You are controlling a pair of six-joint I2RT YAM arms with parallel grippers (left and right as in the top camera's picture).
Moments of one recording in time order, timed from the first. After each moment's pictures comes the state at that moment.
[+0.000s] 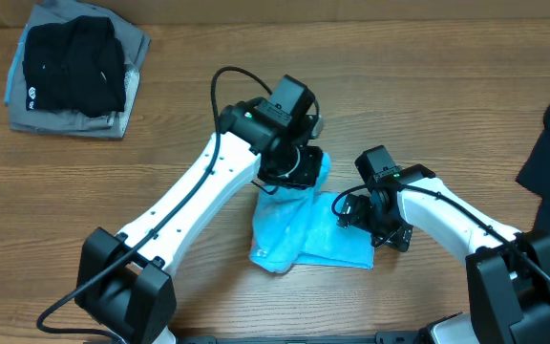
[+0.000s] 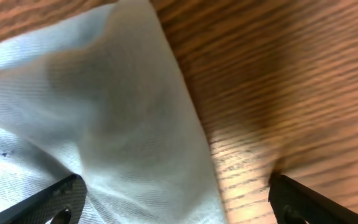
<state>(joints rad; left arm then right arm) -0.62 1.80 1.57 -1.03 0.38 -0.39 0.35 1.64 0.86 -0.81 -0.09 0.75</state>
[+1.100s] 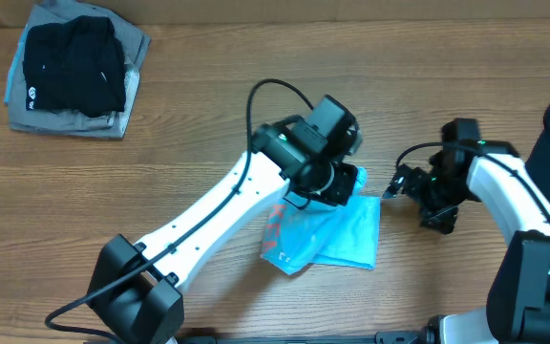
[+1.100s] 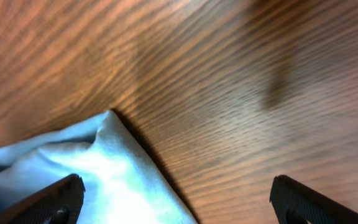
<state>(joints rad) -0.78 1.80 1.57 -0.93 0.37 -0.45 -0.11 1.66 1.04 -1.00 -0.29 0.47</state>
